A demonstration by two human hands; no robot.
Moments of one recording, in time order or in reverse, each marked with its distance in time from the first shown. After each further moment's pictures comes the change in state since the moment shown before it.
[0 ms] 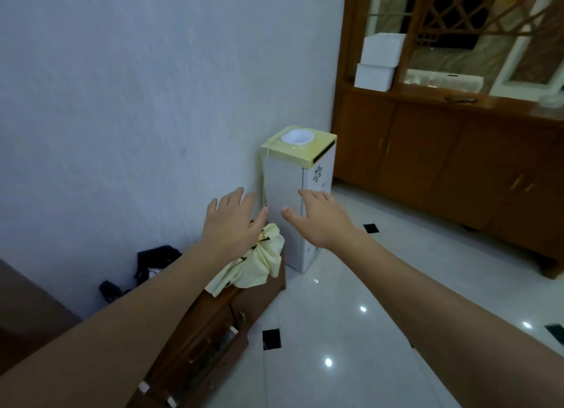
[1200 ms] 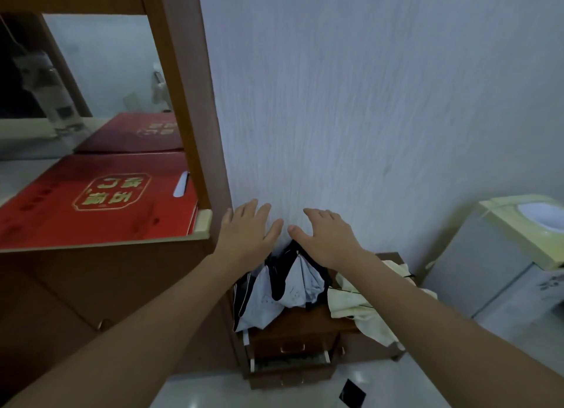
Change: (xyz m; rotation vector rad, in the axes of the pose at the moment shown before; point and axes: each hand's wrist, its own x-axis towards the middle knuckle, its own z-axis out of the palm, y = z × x) left_hand -0.114 -0.236 -0.050 0.054 0.102 -0.742; right_hand 0.085 -0.276 0.128 0.026 -0.335 -0.746
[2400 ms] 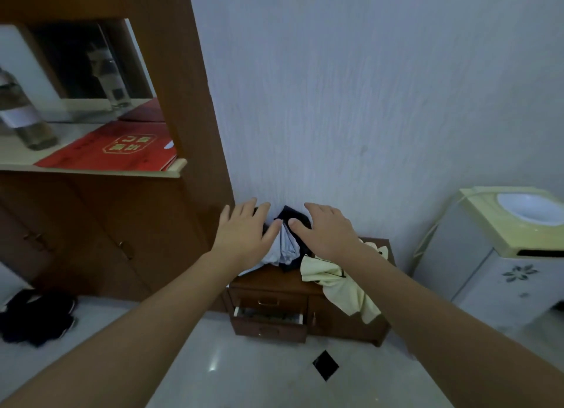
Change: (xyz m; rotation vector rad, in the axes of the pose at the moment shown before) left_hand -0.139 0.242 0.034 0.153 0.031 -0.187; right_hand -0.160 0.184 -0.063 0.087 -0.038 -0.194
